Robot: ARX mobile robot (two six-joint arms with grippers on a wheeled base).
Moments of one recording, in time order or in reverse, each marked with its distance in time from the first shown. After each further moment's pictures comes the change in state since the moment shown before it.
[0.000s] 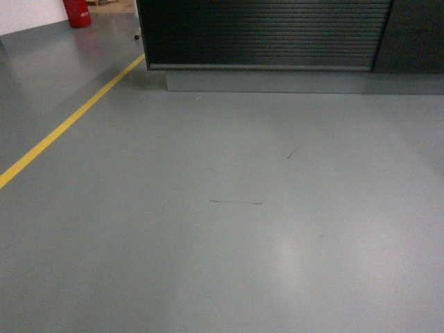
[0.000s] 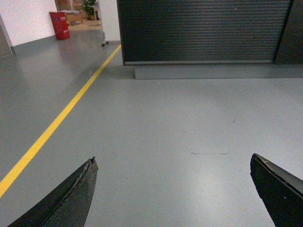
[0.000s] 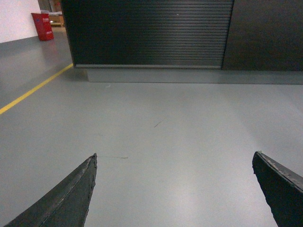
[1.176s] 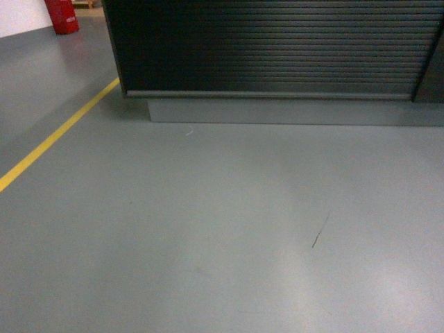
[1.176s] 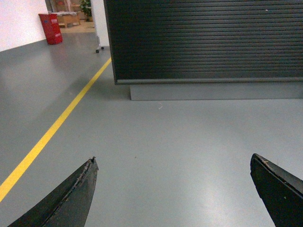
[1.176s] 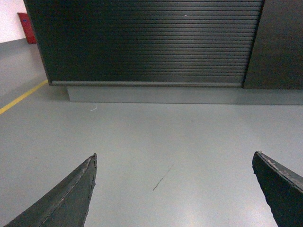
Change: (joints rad) left arm 0.000 0.000 0.000 0.000 0.000 0.000; right arm 0.000 0.000 0.000 -0.002 0.000 0.000
